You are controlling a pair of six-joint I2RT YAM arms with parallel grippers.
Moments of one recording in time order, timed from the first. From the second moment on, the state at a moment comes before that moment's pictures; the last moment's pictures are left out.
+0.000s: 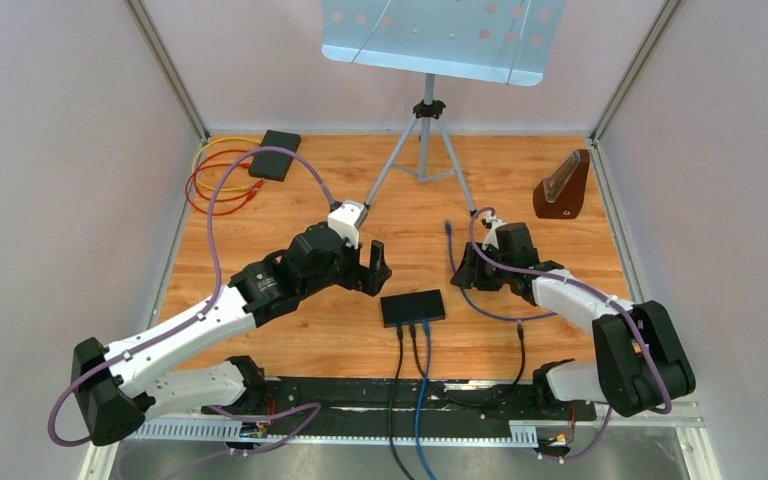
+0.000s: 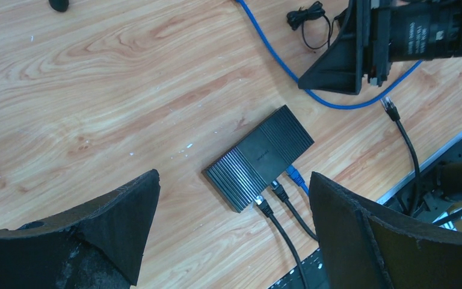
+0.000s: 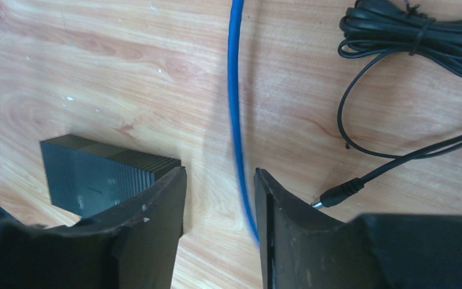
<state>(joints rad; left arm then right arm) -0.91 1.03 0.88 -0.37 -0.16 -0.42 0.32 1.33 0.57 -0.09 -0.31 0.40</state>
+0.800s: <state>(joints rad) -0.91 1.44 0.94 -0.40 0.08 -0.15 0.32 0.77 0.29 -0.07 -0.43 0.89</state>
